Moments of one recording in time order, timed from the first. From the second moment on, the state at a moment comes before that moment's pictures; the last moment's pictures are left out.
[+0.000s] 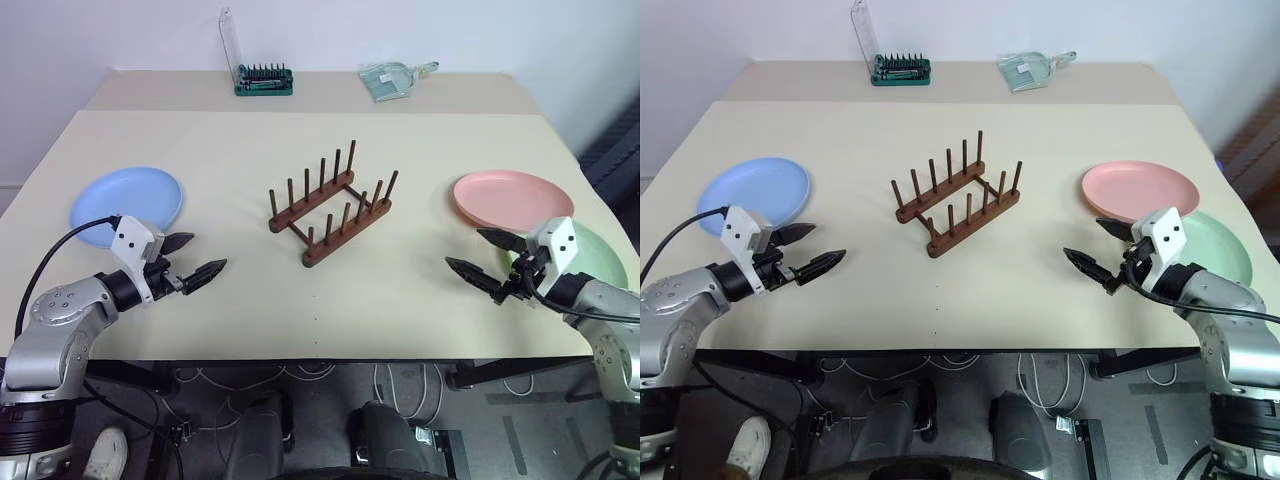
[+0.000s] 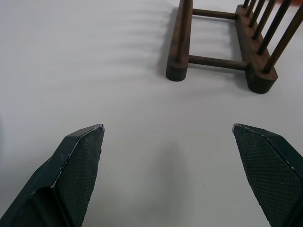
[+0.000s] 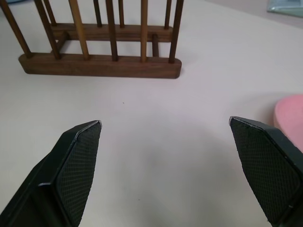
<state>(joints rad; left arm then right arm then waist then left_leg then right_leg) -0.09 0.72 0.26 -0.15 -0.47 0.43 -0.83 -0.06 -0.71 -0.32 -0.16 0.46 0.34 0.88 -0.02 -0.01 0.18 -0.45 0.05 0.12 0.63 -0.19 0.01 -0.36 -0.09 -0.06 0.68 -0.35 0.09</state>
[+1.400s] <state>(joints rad) -0.30 0.46 -0.18 -0.05 -0.26 0.39 -0.78 -0.04 -0.65 -0.21 -0.34 0.46 0.43 0.75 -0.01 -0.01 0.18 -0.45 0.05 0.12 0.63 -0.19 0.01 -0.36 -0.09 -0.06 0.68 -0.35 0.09</state>
